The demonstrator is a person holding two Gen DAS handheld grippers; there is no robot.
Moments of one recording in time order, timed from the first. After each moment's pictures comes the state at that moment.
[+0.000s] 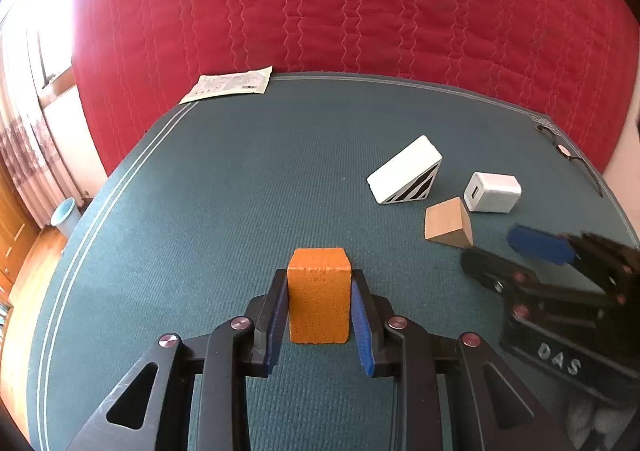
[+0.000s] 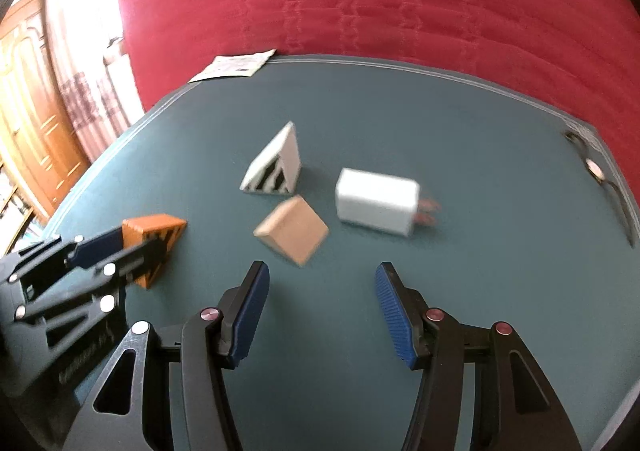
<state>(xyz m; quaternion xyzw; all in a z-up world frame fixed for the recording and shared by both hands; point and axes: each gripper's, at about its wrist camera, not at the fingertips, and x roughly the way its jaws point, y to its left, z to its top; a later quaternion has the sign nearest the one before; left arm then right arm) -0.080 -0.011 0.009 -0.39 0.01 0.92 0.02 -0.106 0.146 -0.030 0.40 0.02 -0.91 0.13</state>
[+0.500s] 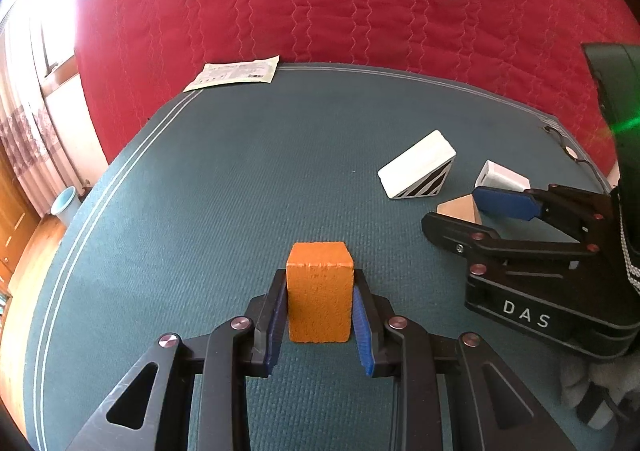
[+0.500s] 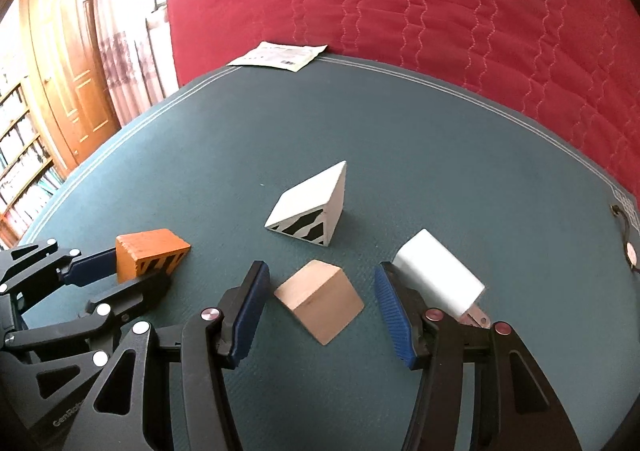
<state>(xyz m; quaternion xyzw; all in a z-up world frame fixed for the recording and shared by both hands) -0.082 -0.015 0.004 -0.40 0.00 0.92 0.01 -0.142 0.118 -0.030 0.39 0.09 -0.89 0.20</state>
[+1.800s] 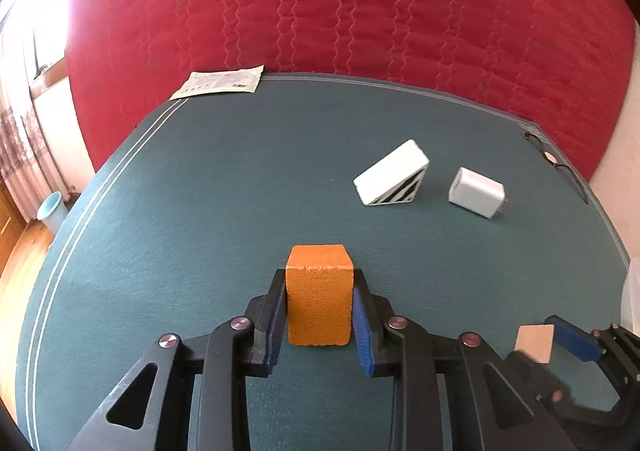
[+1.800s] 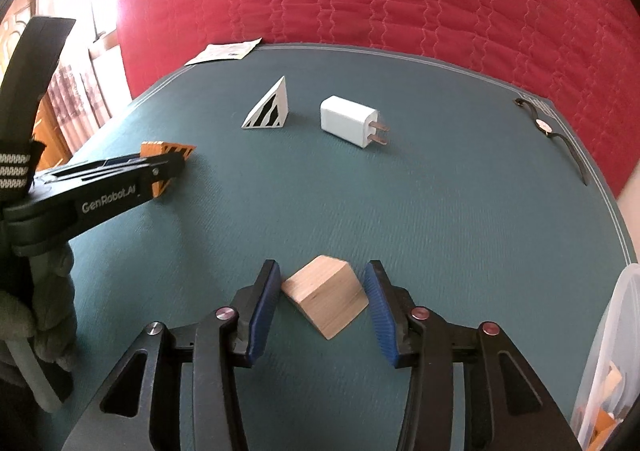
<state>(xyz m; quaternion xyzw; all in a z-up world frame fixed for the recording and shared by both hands) -0.075 -0.010 0.013 -0.39 -0.01 0.92 0.05 -0.022 0.160 -0.035 0.40 0.04 -0.91 0.08</state>
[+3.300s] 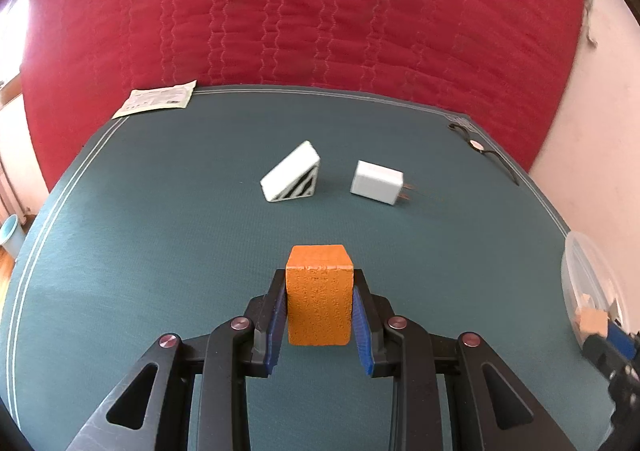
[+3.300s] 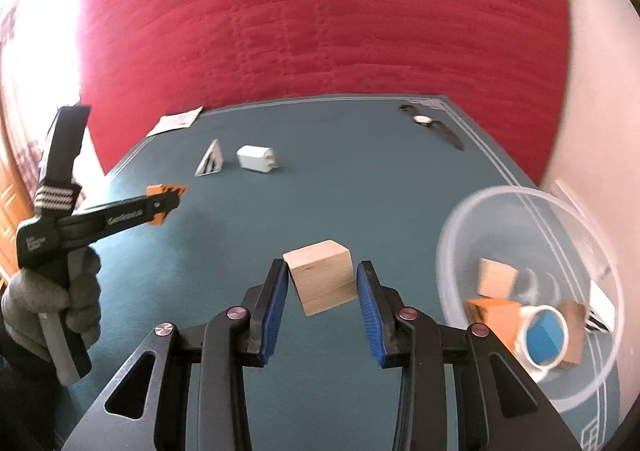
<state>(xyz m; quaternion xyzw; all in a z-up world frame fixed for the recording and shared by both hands) -0.048 0.021 0.026 -0.37 -0.02 0.92 0.15 0.096 0.239 0.015 0.32 -0.05 -0.94 -0.03</state>
